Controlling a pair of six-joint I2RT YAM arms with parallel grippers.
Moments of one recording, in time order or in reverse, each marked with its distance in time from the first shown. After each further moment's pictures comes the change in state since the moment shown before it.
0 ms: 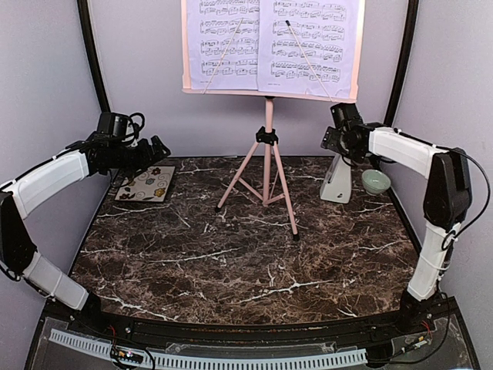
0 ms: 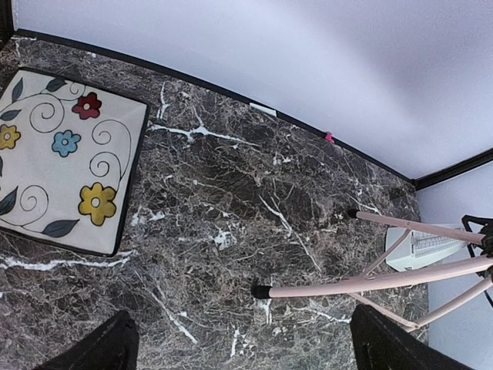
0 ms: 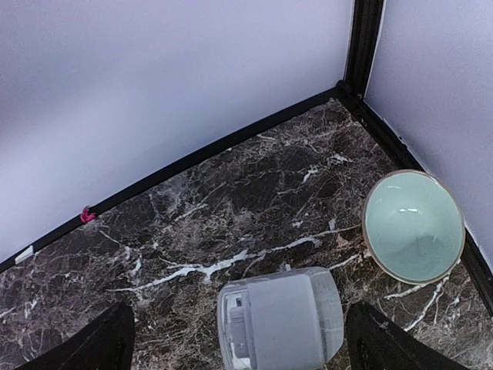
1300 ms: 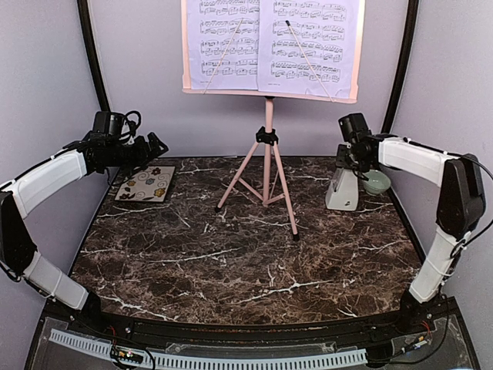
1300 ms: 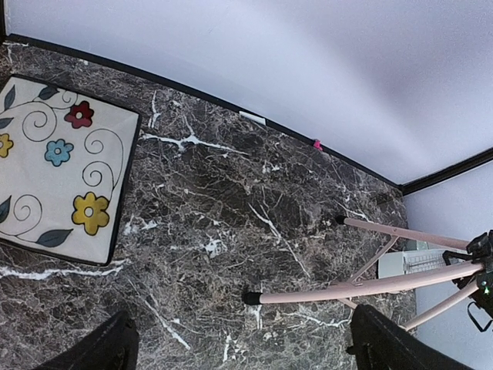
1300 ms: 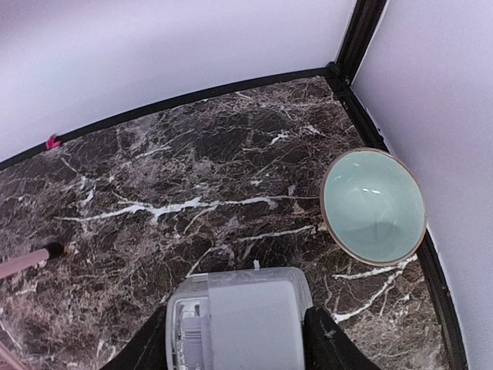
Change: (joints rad) left arm 0.042 0.000 0.000 0.034 0.058 -0.004; right arm -0.016 -0.103 -0.188 0.005 -0.031 -0.190
